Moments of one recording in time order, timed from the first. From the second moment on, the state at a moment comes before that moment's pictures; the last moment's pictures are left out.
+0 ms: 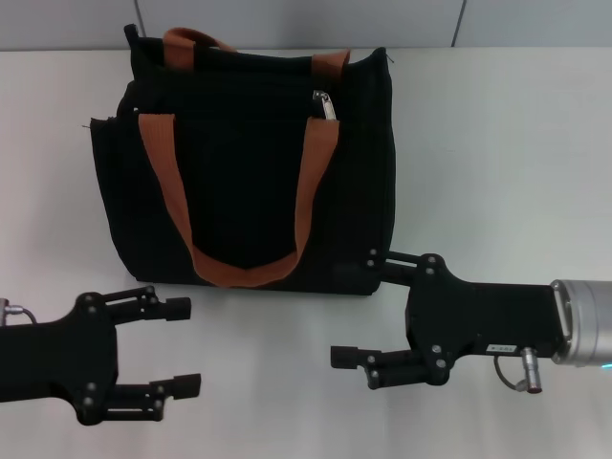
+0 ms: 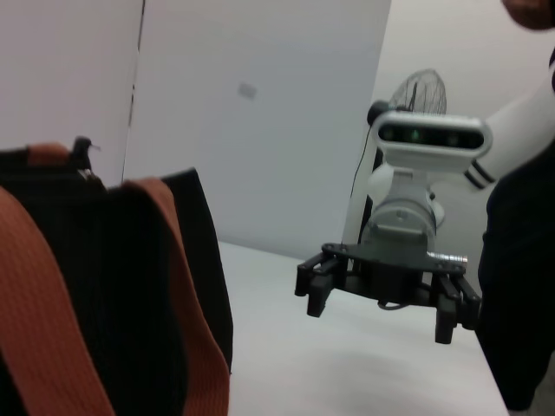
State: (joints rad) left arm -0.33 -2.02 0.66 0.61 2.04 1.93 -1.05; right arm 0.56 2.09 -0.82 -0.24 -1.85 -1.72 0.80
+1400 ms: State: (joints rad) left arm -0.32 -2.03 0.63 0.58 2.04 1.93 -1.01; right arm 0.57 2.09 -0.84 -0.18 -1.85 -1.68 0.74
